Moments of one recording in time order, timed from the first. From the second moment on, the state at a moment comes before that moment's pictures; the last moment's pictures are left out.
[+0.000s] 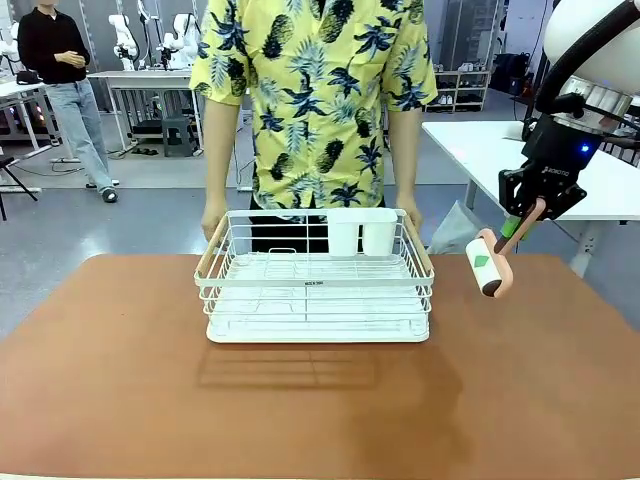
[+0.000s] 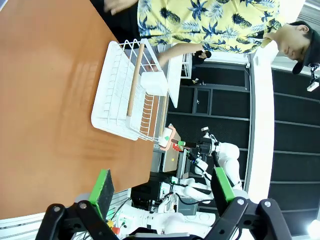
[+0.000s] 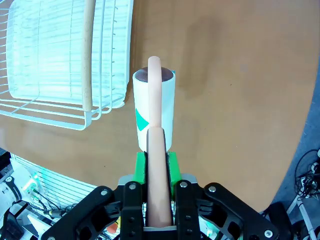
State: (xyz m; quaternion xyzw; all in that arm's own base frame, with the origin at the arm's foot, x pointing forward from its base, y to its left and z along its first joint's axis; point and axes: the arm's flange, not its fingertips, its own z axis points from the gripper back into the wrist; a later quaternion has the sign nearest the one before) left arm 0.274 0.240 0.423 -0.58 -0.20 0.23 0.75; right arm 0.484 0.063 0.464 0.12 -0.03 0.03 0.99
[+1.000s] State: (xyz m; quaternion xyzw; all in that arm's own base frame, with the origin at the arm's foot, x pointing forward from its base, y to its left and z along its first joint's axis) left arm 0.274 0.240 0.423 -0.58 -0.20 0.23 0.75; right arm 0.488 0.060 0.466 0.13 -0.03 -0.01 0.99
